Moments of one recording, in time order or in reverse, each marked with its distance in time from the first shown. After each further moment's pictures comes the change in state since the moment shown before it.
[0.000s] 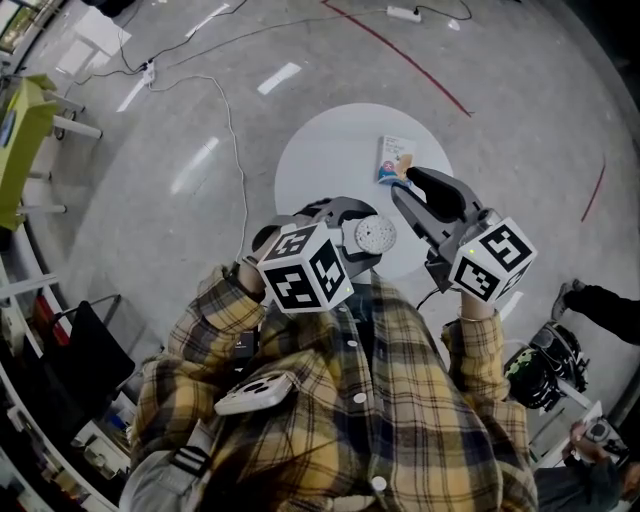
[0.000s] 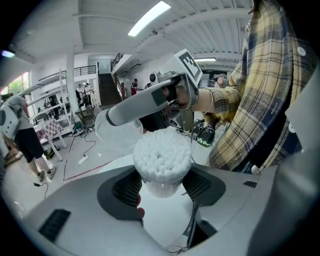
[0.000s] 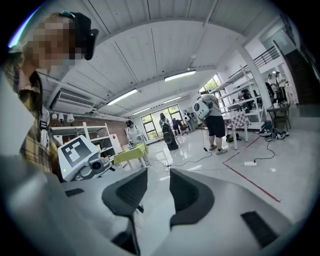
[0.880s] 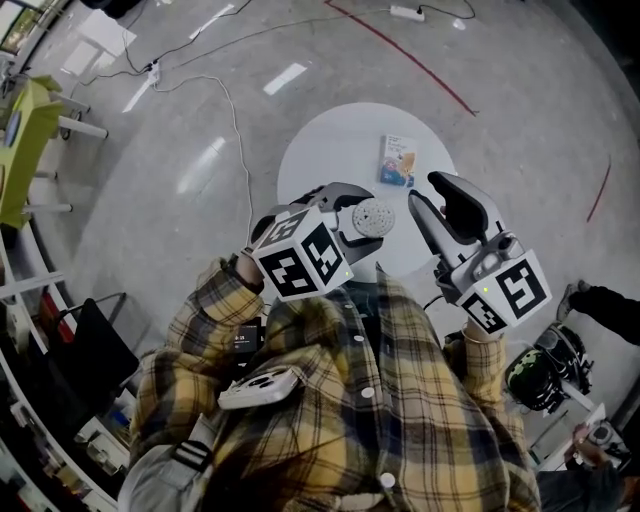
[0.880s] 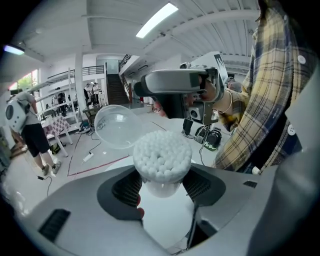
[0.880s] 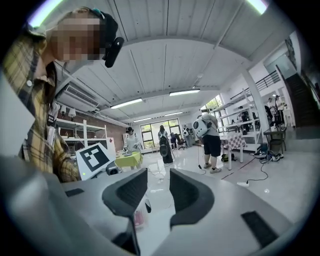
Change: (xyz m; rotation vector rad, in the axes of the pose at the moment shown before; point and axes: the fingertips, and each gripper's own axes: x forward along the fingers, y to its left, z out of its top) left arm 0.000 0.024 0.007 -0.060 -0.013 0.054; right arm -0.039 0.014 0.035 -0.136 -0.141 -0.073
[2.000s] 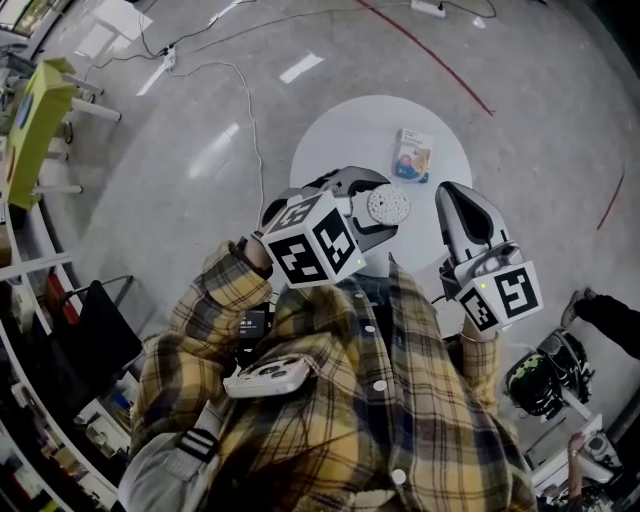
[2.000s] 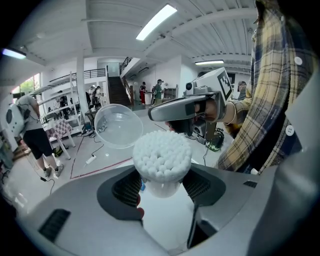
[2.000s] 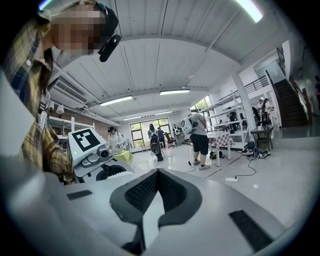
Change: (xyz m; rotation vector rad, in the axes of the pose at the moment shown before) left arm -0.009 0.007 0.008 0.013 -0.020 0.030; right arm -0.007 -0.014 -0.033 0.025 0.006 -0.127
